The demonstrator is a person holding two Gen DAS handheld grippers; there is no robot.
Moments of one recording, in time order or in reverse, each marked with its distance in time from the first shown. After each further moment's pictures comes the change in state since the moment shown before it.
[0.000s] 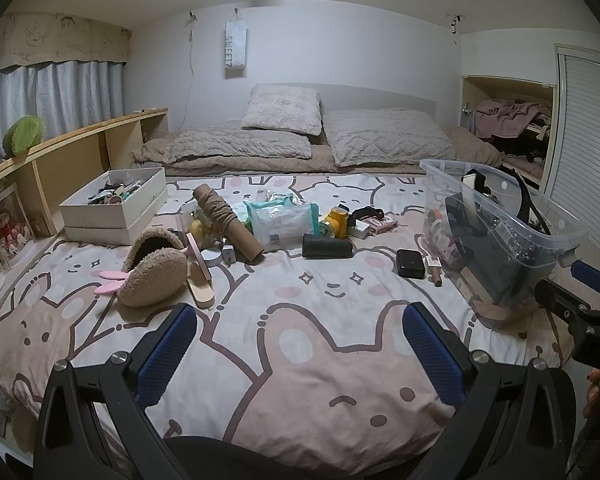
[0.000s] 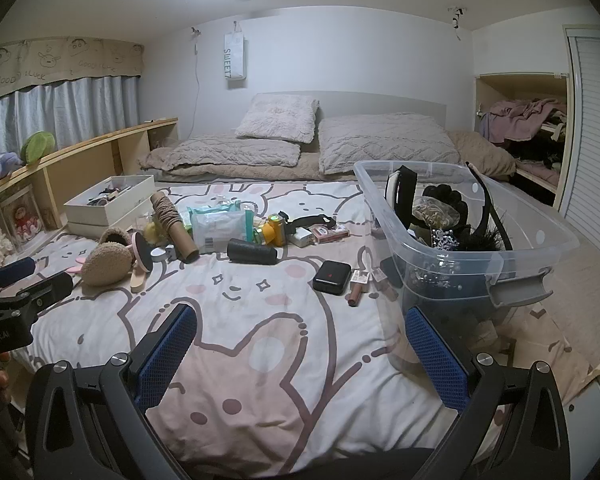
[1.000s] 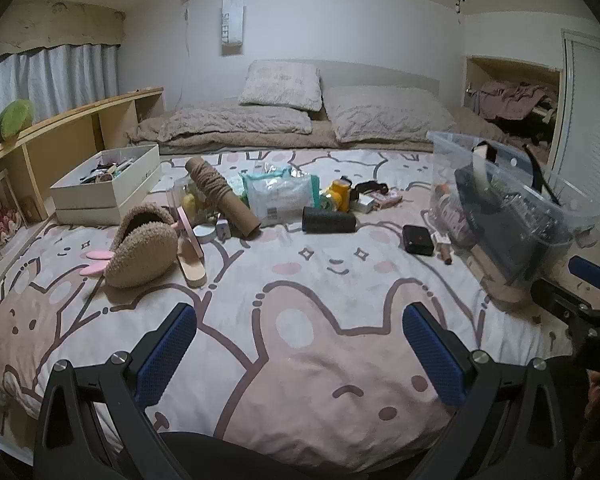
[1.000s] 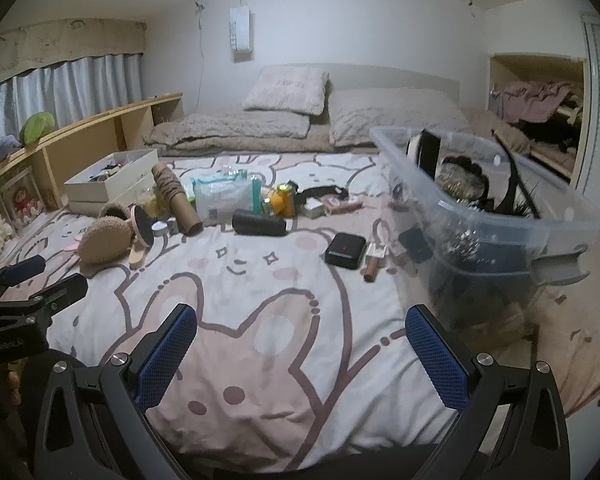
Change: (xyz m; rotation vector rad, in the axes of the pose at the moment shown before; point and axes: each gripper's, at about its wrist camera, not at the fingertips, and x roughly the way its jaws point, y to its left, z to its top) left arm 0.041 -0.002 -0.019 0.001 0.090 -0.006; right arm 0.041 0.005 -0.015 -0.003 0.111 0.039
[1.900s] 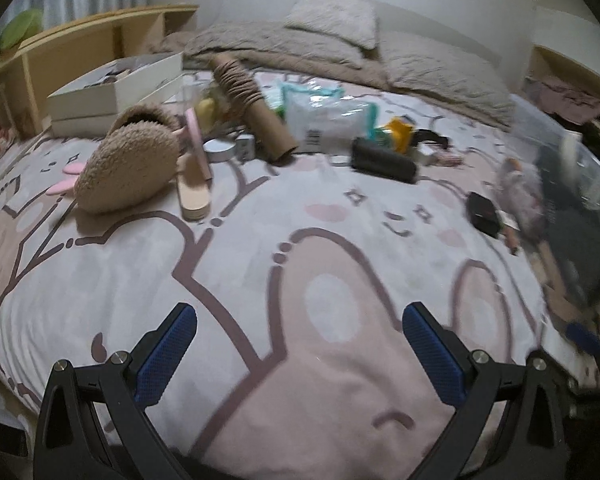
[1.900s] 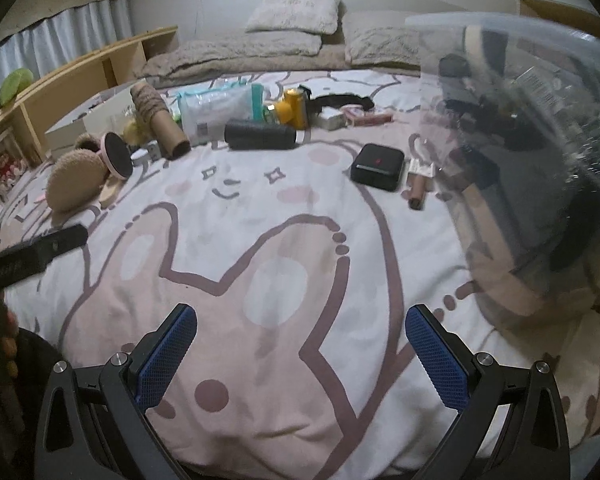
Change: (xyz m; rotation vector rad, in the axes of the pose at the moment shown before) left arm 0.121 0.037 -0.014 -0.180 0.228 0.087; right arm 0.119 0.006 -0.034 -0.007 0.253 0.039
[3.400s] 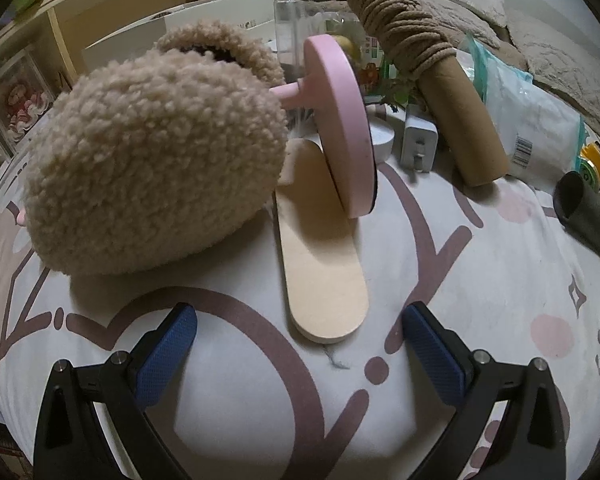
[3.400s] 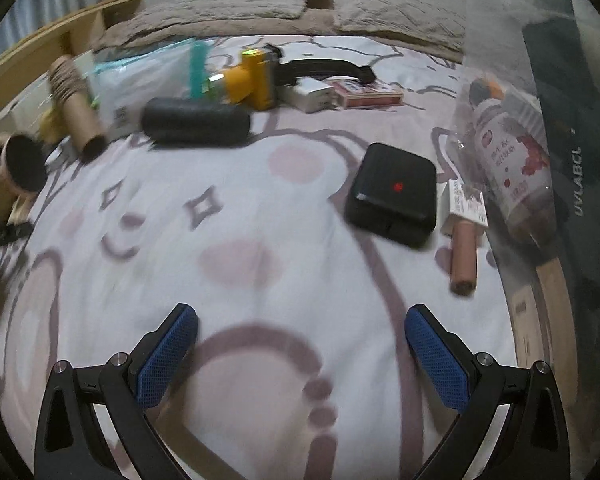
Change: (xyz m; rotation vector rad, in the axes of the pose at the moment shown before) left arm 0.149 0.117 0.077 -0.140 0.119 0.297; right arm 0.128 -0.025 0.073 0.024 0.106 -0.093
